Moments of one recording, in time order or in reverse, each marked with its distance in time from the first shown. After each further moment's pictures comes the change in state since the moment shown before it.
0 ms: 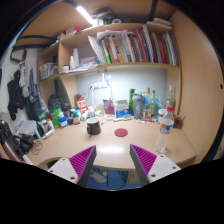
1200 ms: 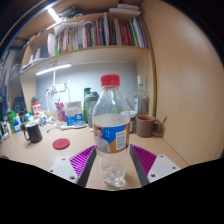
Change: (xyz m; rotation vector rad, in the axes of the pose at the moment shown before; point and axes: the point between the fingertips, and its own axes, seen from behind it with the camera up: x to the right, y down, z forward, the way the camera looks) arm 0.269 0.024 0.203 0.161 0.236 0.022
